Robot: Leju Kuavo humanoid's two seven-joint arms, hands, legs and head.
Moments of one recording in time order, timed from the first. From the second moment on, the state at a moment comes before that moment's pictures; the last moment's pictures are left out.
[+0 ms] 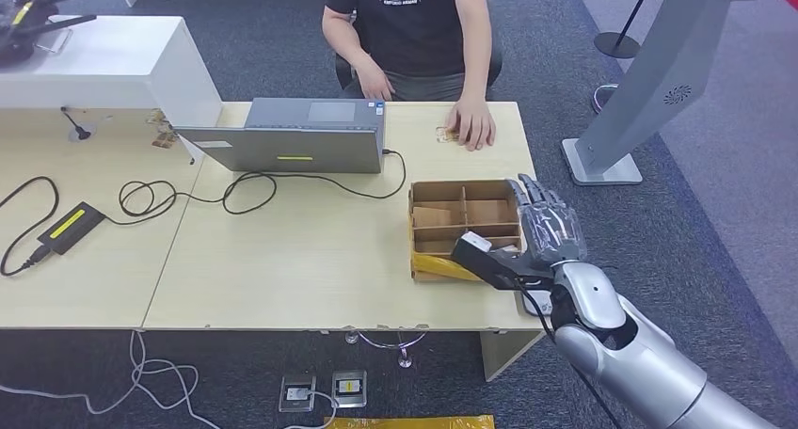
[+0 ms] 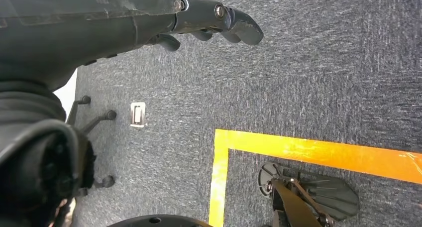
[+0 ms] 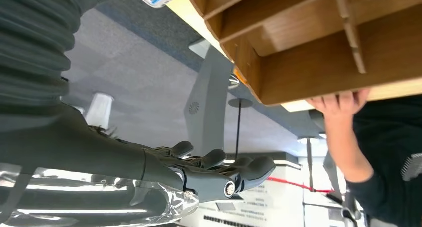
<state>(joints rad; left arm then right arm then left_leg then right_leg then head) -0.12 0.02 -1.19 -0.26 1.17 0.60 -0.06 -0.59 -0.48 0.85 -1.46 0.86 -0.25 0.54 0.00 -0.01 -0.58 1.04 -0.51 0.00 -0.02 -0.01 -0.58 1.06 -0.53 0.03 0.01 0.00</state>
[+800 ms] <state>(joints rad) -0.12 0.02 -1.19 -0.26 1.20 0.62 -0.06 -0.58 -0.53 0.89 -1.45 0.80 -0.24 0.53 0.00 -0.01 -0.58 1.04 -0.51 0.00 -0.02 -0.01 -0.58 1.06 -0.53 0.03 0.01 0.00</state>
